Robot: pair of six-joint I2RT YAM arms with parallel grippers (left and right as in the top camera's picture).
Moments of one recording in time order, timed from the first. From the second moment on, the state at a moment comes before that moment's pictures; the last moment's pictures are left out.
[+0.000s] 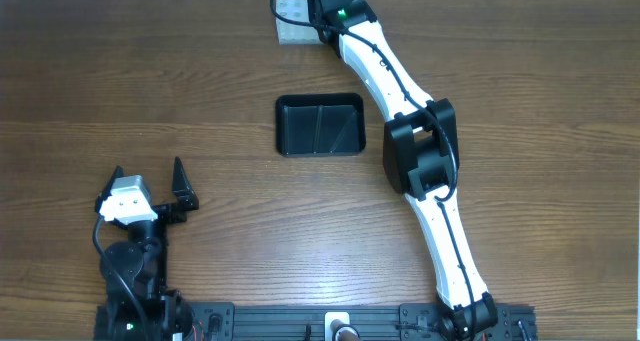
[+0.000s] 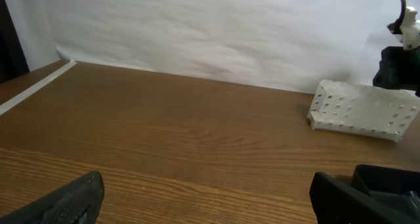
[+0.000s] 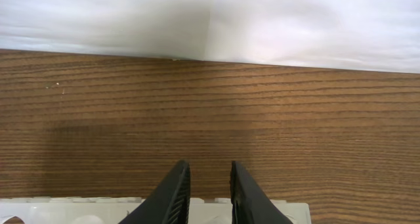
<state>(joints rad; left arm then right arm) 0.08 0.01 0.01 -0.07 -0.06 -0.10 0.41 2.60 2.38 -0.50 0.38 0.21</state>
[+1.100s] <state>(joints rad) 0.08 0.01 0.01 -0.07 -0.06 -0.10 0.42 2.42 2.38 -0.68 0.37 0.21</state>
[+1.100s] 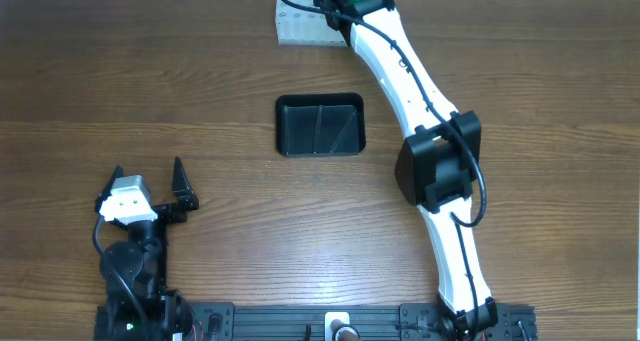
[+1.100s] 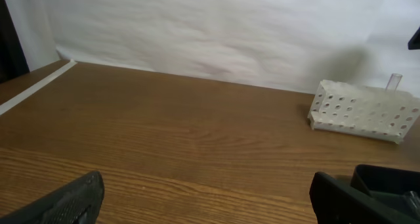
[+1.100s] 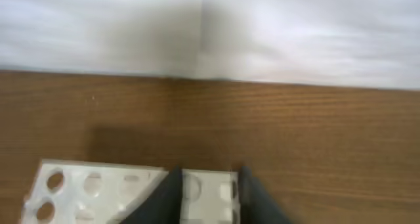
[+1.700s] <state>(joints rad) 0.08 0.01 0.01 -0.07 -0.06 -0.10 0.42 2.44 2.38 -0.68 0.34 0.21</state>
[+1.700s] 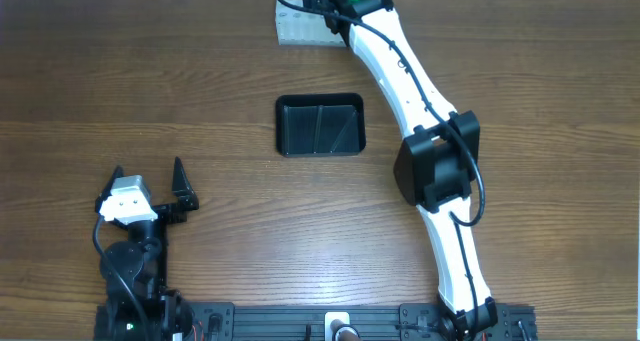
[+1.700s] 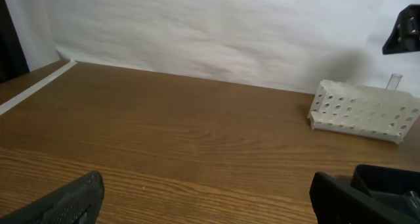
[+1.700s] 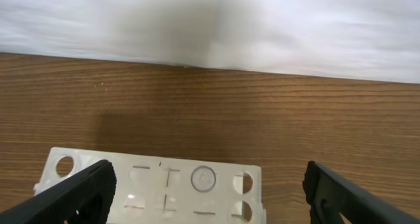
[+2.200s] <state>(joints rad) 0.08 0.01 0.01 -0.07 -0.06 -0.10 0.42 2.52 2.38 -0.59 0.34 0.21</state>
